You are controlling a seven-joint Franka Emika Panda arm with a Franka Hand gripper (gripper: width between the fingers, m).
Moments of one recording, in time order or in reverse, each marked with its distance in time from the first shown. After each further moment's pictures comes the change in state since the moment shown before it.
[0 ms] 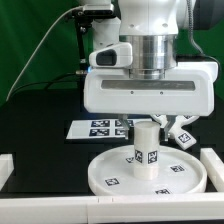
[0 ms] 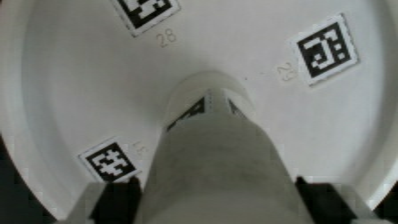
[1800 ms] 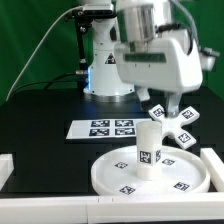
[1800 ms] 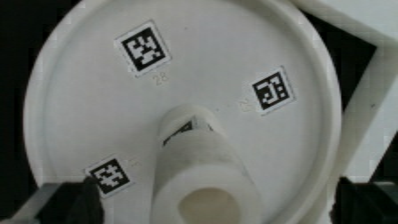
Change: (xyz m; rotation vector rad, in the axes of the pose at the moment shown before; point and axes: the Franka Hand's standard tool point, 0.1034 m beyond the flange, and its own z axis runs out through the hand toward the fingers) arm -0.011 -0.023 -0.052 0.160 -0.060 1.007
